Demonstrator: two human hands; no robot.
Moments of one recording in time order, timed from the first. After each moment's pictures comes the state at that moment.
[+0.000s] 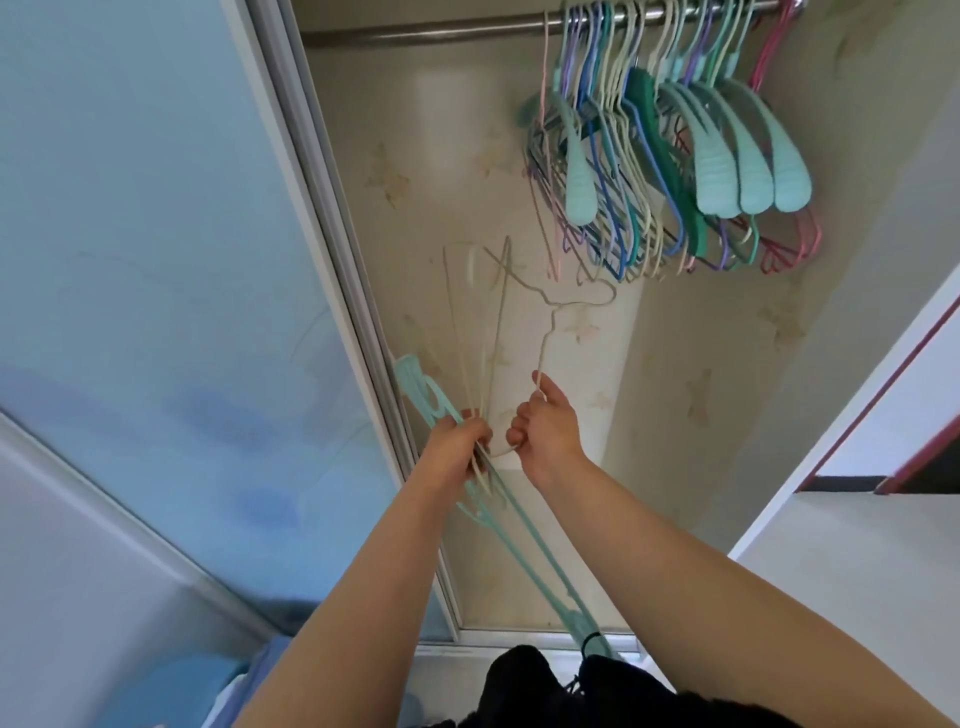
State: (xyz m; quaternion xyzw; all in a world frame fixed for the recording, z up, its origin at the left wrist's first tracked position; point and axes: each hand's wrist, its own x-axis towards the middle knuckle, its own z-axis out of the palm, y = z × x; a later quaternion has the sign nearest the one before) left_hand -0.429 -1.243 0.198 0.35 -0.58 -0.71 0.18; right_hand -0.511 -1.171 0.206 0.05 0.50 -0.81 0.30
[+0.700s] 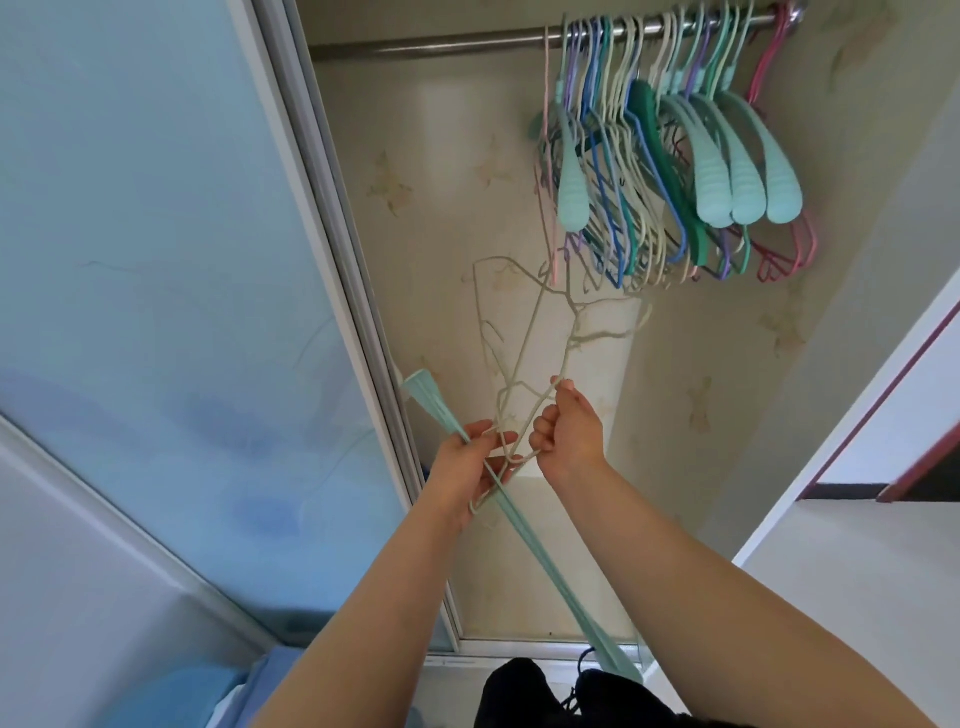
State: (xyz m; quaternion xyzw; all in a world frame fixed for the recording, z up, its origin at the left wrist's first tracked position) left_hand -0.427 -1.234 0.186 0.32 -0.47 -0.80 0.18; right_hand -0.526 -1.161 0.201 0.09 0.43 -0.85 0.28
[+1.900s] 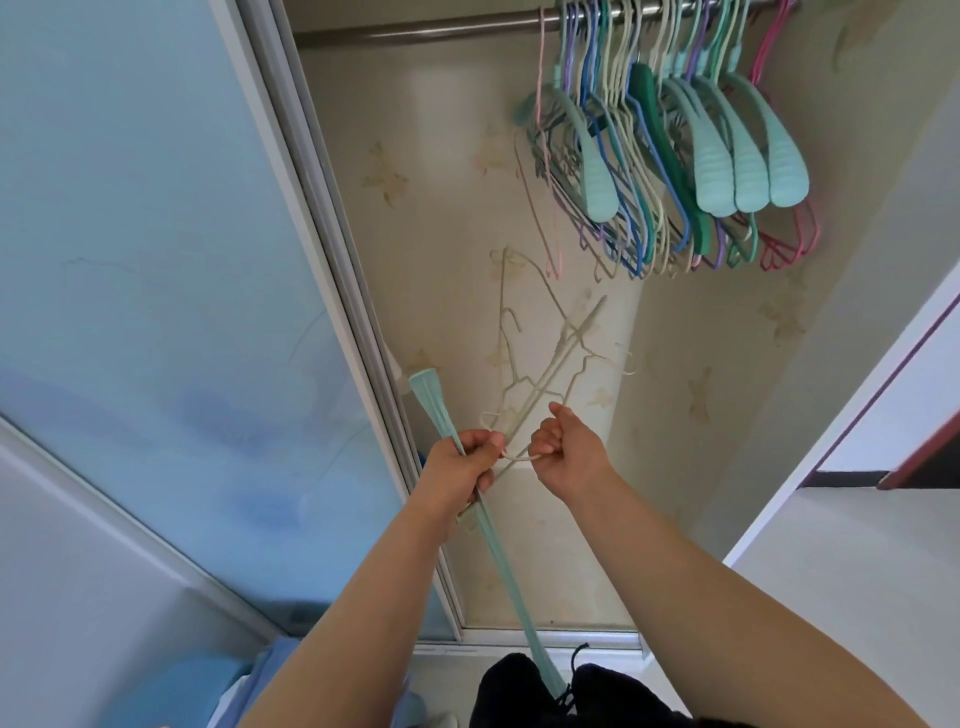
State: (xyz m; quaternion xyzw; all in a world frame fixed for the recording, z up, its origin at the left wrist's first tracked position) left_hand -0.408 -1.235 0.177 0.28 -0.65 -0.69 0.16; right_hand -0.528 -1.148 0.179 0.17 0.33 -0.84 0.39
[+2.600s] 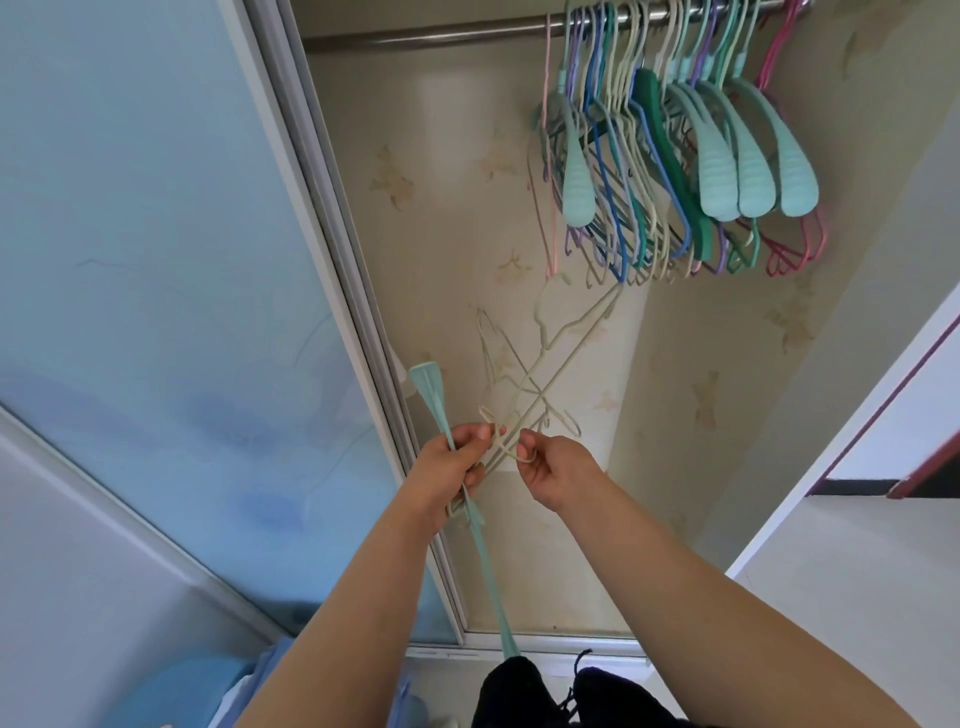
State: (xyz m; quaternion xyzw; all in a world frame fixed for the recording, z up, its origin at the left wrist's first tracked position) left_hand -0.406 -1.249 0.183 0.26 -0.62 -0.73 0.15; right_hand -0.517 -1.156 0.185 0.19 0.40 -0.79 0.44
